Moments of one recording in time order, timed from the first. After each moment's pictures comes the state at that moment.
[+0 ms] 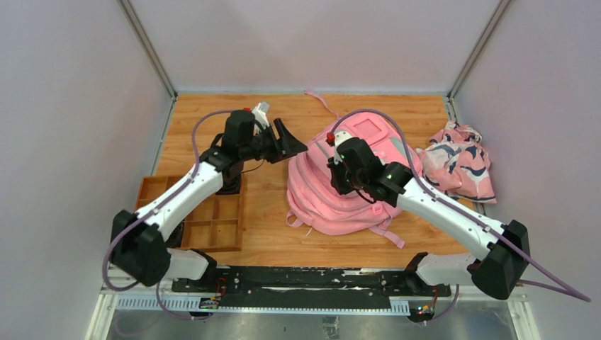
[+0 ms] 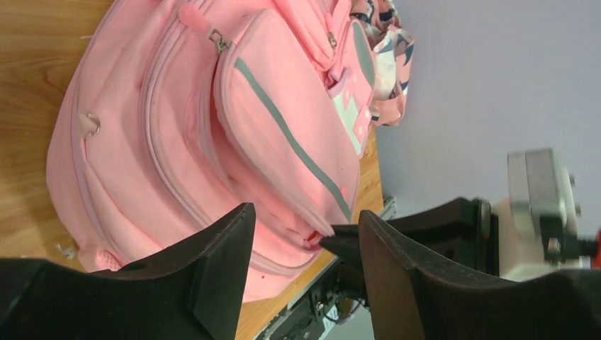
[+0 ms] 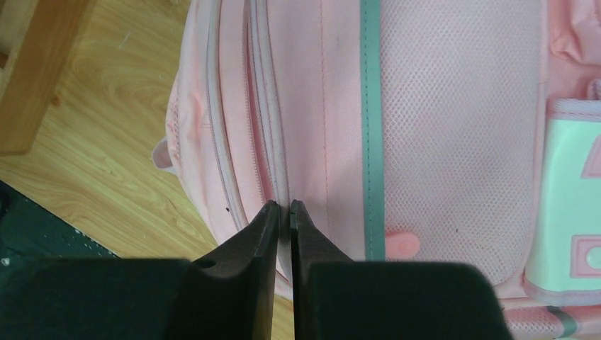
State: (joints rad) left arm -0.48 1.28 1.00 -0.12 0.39 -0.88; right arm 0.81 1.23 1.09 -0.59 0.12 0.24
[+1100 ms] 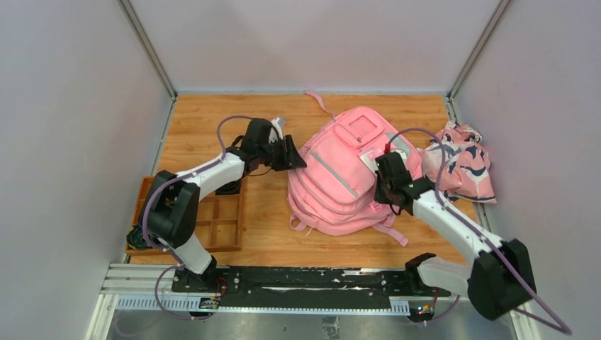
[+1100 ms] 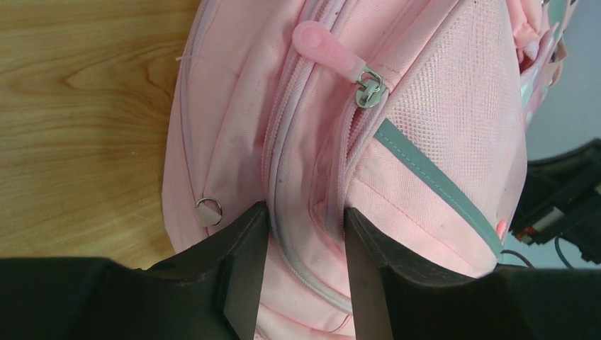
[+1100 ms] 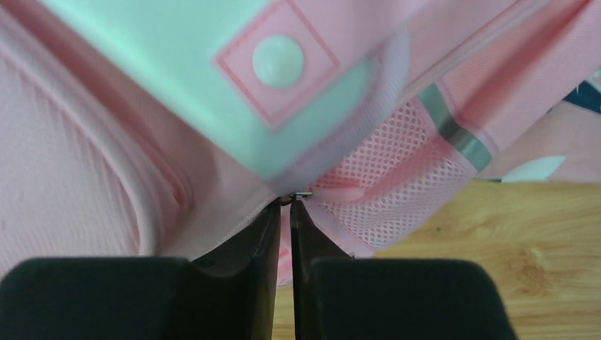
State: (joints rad) left arm -0.45 1.67 1.07 -0.12 0.43 -0.62; right arm 0.44 1.05 0.68 -0.55 0.26 0.45
